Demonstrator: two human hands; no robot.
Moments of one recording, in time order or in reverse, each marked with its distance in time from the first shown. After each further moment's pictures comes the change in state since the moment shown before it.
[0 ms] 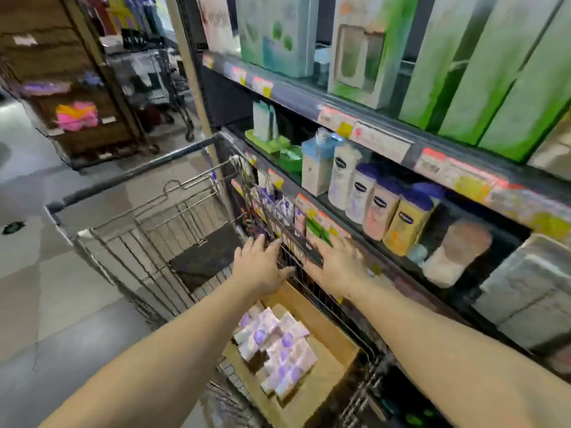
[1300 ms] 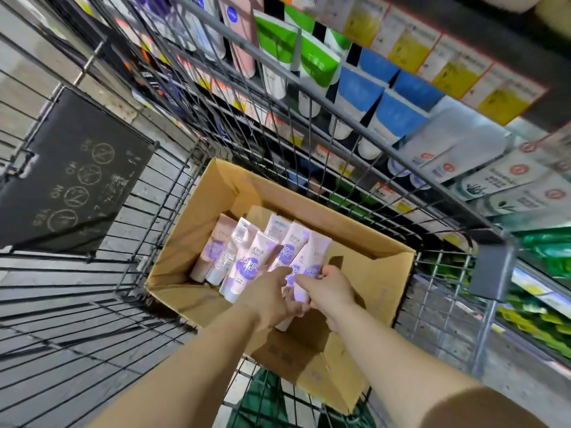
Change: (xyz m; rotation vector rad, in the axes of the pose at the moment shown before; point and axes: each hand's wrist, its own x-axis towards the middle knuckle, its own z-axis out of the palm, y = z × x) left_hand 0.068 -0.094 0.313 -0.372 -0.862 0.196; right_hand 0.026 0.010 0.357 1.152 -0.274 1.192
